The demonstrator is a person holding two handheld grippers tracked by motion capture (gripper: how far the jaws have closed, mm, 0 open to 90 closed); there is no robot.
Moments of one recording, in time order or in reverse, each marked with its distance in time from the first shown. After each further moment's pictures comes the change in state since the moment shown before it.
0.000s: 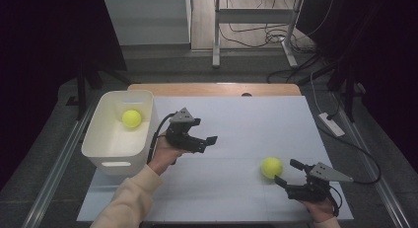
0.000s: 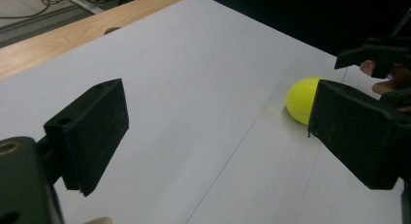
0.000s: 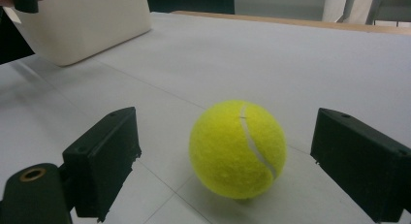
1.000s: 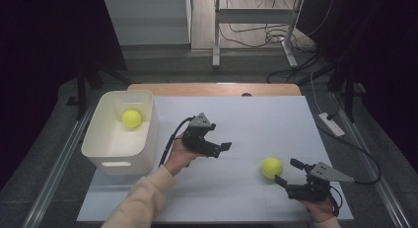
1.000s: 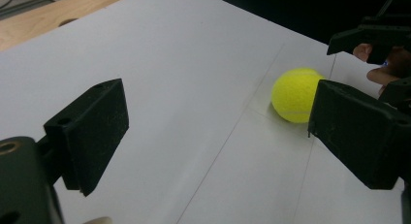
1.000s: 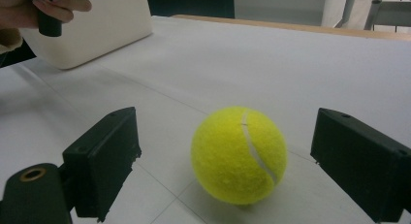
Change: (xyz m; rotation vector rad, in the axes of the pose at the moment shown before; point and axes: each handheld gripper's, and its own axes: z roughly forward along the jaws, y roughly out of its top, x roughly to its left) left arm -0.015 -0.001 0.044 0.039 -0.069 0.034; right arm 0.002 0.003 -0.002 -0.013 -0.002 -0.001
